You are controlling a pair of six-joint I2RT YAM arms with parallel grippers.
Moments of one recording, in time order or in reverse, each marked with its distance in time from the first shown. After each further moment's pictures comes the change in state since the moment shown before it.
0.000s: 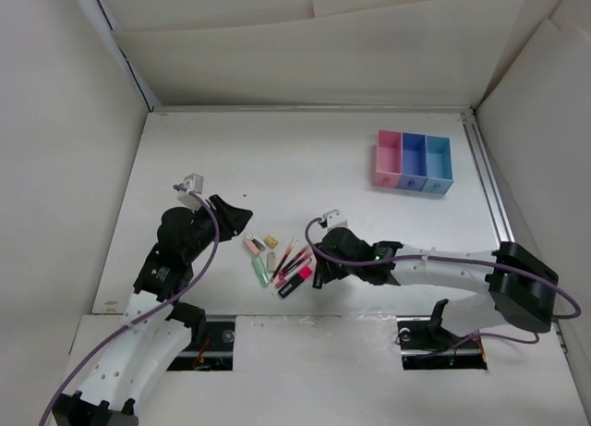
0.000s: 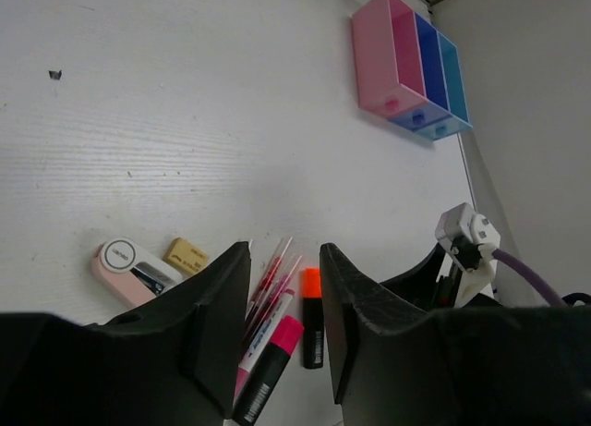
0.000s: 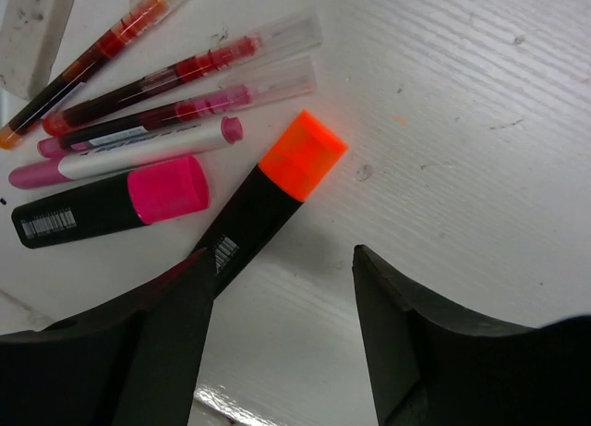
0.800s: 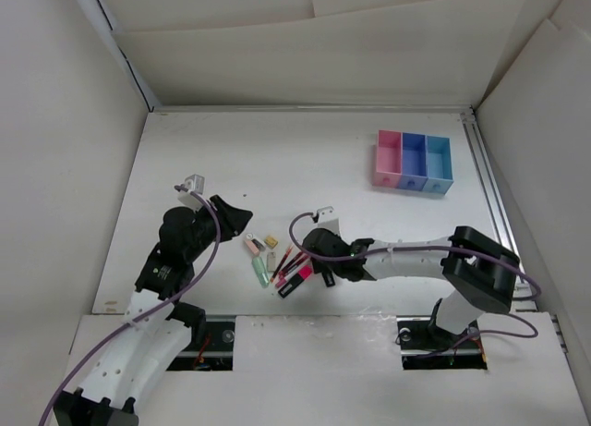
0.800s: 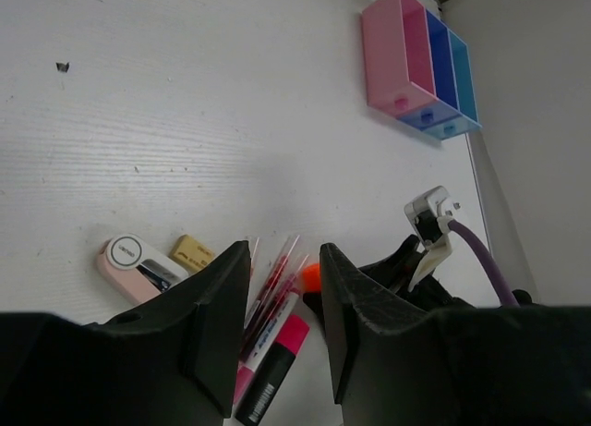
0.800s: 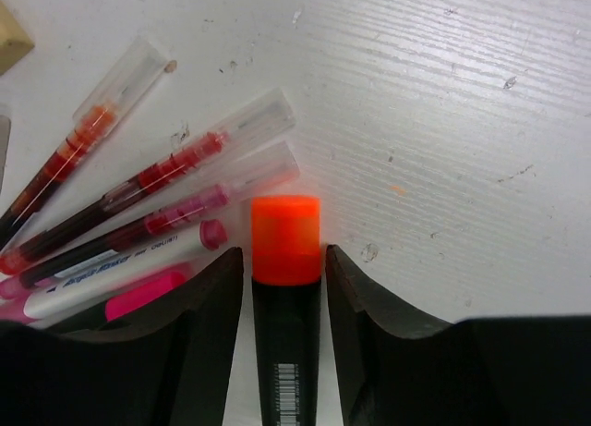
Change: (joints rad) left arm 0.000 0.009 -0.013 0.004 -0.008 -0.003; right arm 0.024 0.252 0.102 0.069 0.167 0.141
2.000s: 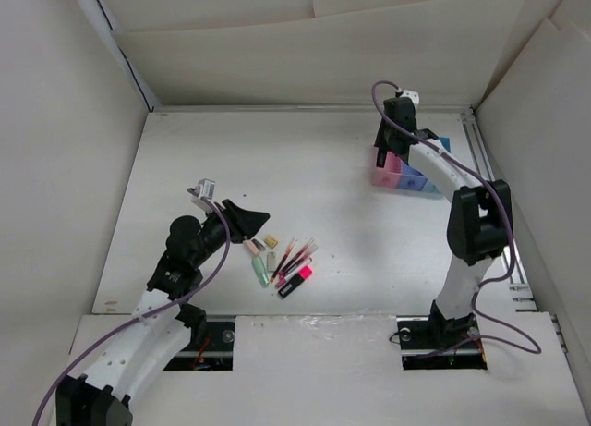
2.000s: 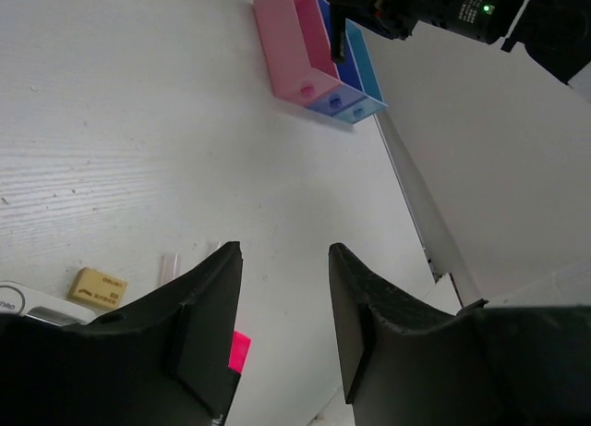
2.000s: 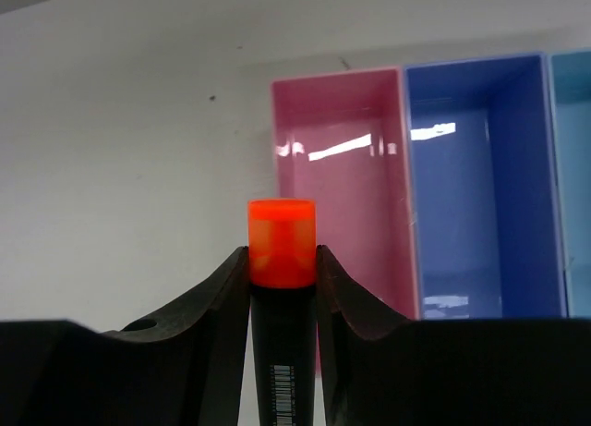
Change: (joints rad) left arm -0.053 0.003 -0.157 0.349 0.129 -0.101; right arm -0.819 0.241 0.693 -0.112 -0.124 -0.299
